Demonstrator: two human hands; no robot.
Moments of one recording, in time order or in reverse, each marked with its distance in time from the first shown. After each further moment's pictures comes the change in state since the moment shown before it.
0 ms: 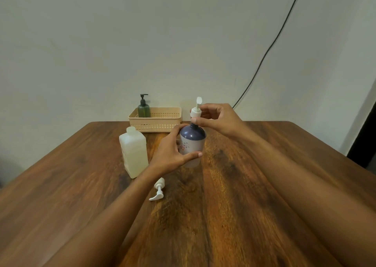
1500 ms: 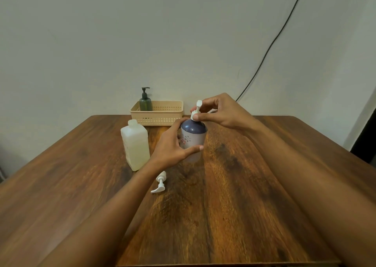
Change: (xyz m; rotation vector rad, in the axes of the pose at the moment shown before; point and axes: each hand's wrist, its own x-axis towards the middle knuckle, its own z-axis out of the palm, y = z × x) left_hand -0.005 0.003 -0.001 0.045 0.029 -0.004; right_hand 0.013 -0.001 -0.011 -0.243 -0.141 -0.052
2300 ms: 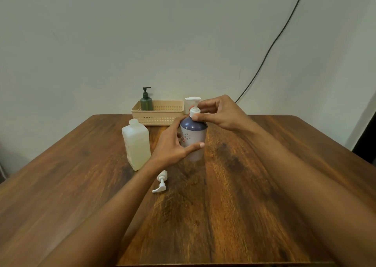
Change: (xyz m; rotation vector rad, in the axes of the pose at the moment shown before) left_hand -0.001 0.006 -0.004 -0.053 0.016 -0.003; right_hand -0.003 0.002 0.012 0.129 0.059 0.084
